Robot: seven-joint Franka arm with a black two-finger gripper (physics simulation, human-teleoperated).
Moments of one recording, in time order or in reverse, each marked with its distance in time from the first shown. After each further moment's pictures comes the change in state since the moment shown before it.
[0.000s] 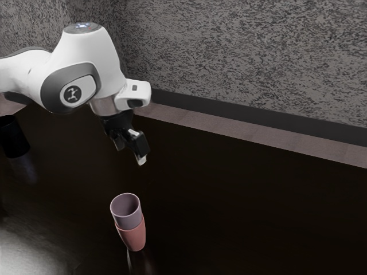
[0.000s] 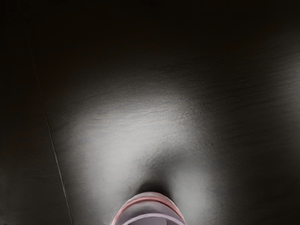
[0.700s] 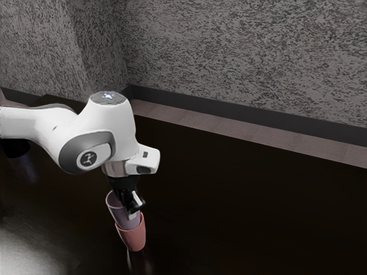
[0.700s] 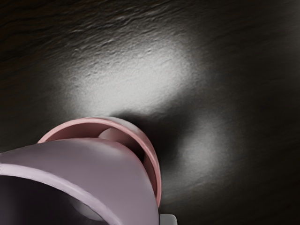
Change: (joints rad) arm 0.000 0.036 -0.080 -0.282 0.003 0.150 -0.007
